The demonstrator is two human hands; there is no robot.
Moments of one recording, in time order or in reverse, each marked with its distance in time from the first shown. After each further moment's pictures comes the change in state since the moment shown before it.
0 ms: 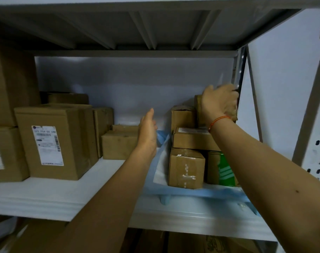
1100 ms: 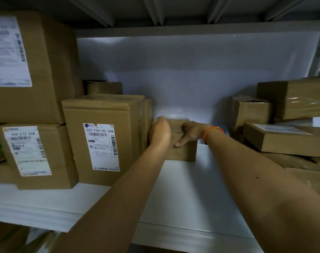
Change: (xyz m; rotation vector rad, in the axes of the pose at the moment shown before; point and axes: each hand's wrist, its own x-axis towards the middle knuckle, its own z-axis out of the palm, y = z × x) left_hand 0.179 -0.048 -0.161 0.269 0.178 -0.163; right_hand -0.123 0.010 0.229 -0.706 -1.233 -0.327
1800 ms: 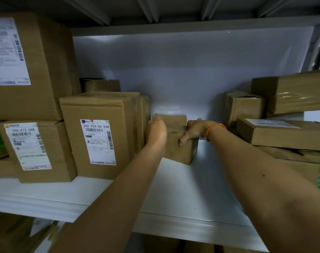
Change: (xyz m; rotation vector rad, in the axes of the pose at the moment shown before) left_hand -0.016 -0.008 0.003 0.026 0.015 -0.061; right_hand -0.025 0.020 -0.003 0.108 0.011 0.076
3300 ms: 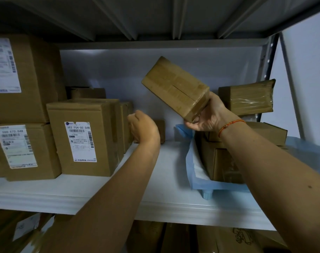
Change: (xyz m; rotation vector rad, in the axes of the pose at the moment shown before) left_hand -0.163 0.061 0.019 -0.298 0.252 0.259; right_hand -0.119 0.049 -0.081 1.609 -0.013 0.055
